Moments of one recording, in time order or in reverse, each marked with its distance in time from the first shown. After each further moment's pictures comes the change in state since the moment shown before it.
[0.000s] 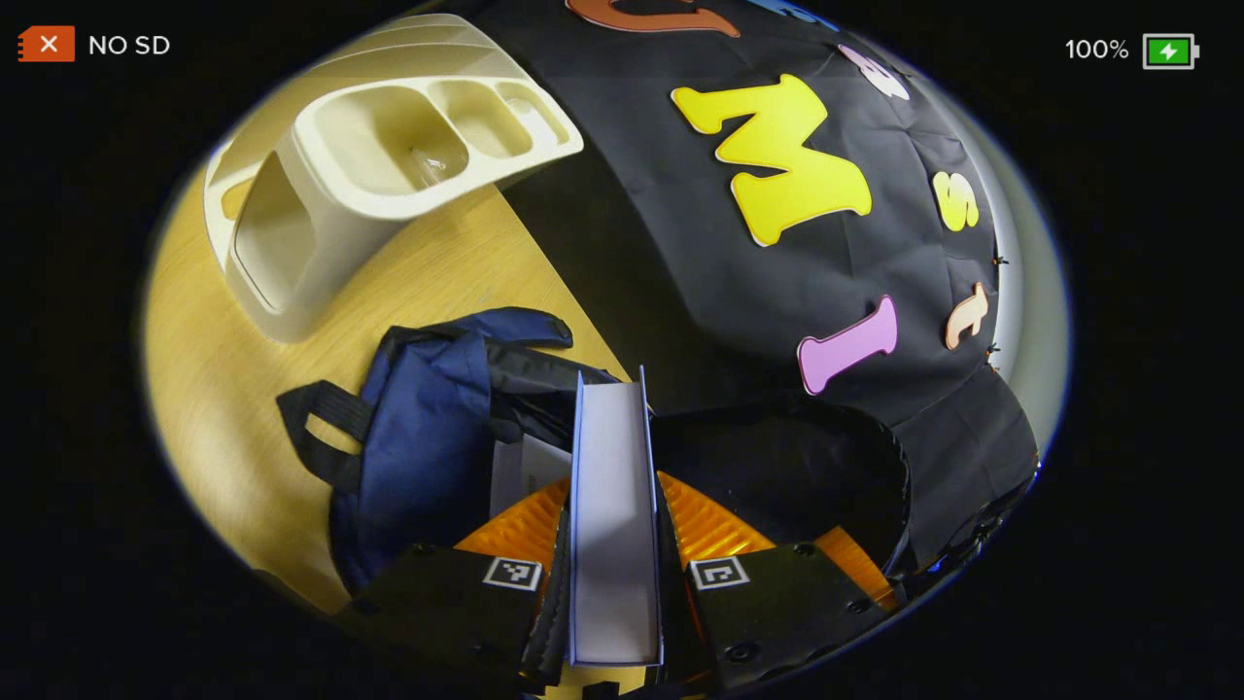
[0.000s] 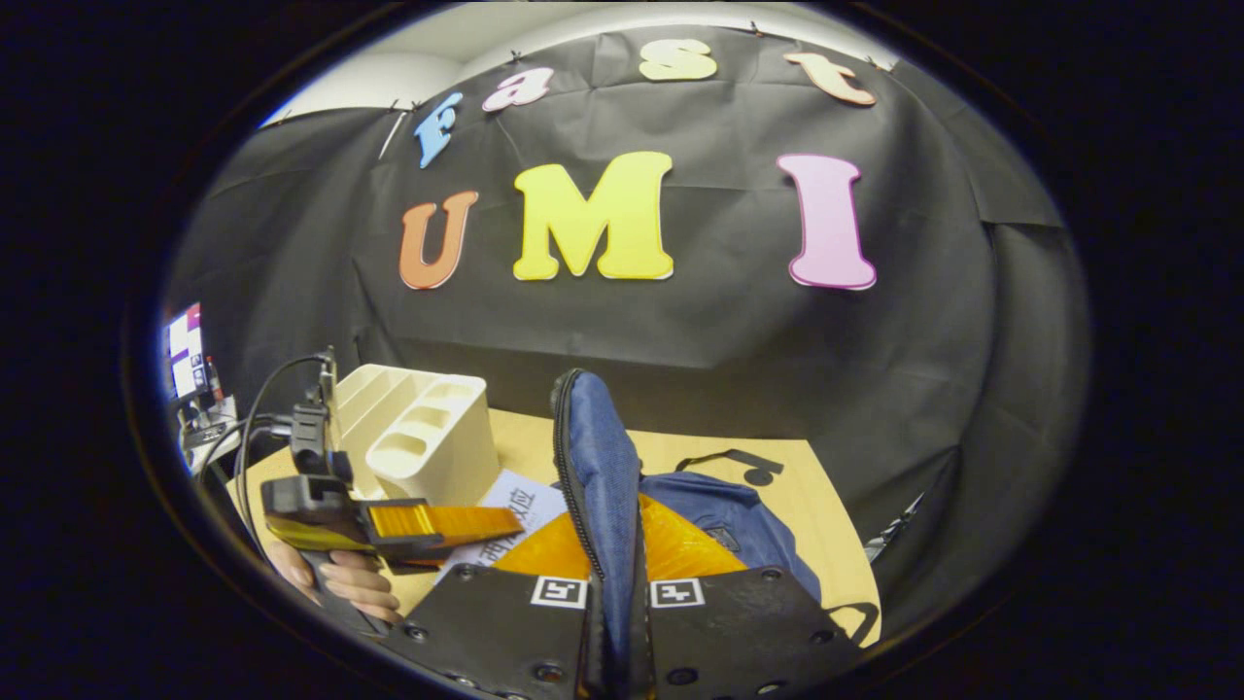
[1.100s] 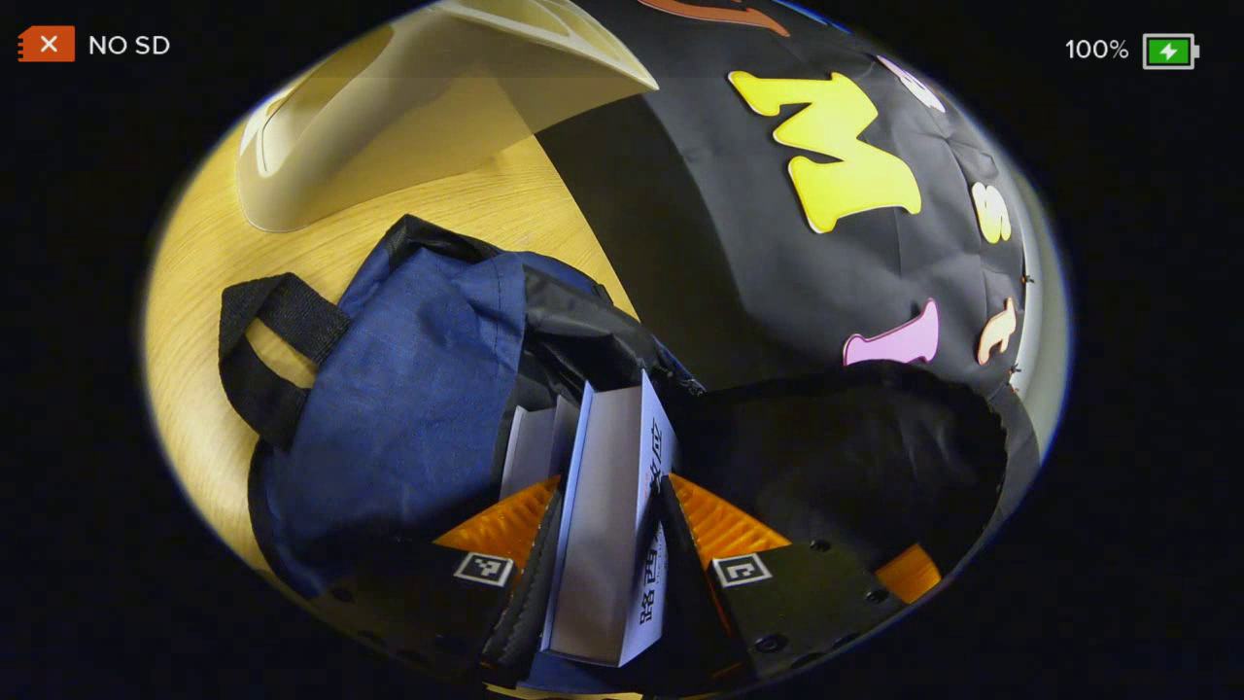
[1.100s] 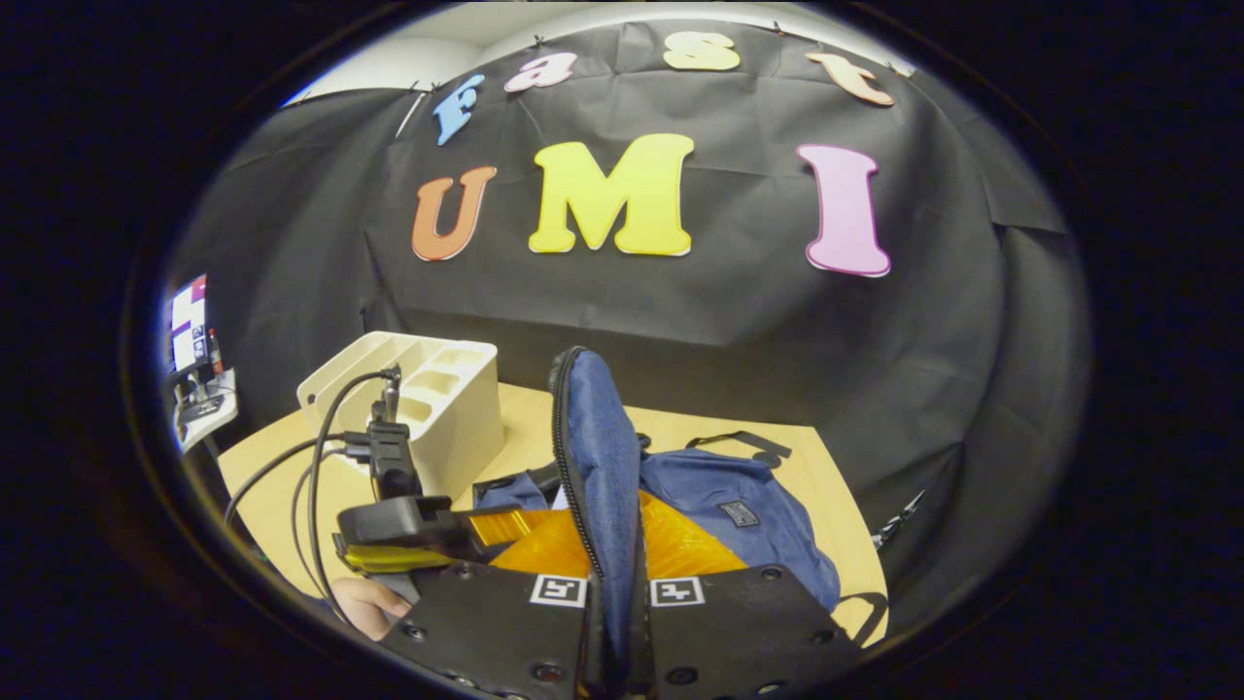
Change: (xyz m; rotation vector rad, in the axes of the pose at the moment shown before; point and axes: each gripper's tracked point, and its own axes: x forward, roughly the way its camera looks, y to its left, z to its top) left arm 0.049 0.039 -0.032 -0.102 0.030 0.068; right arm 0.003 0.003 -0.038 -0.034 0.044 -0.004
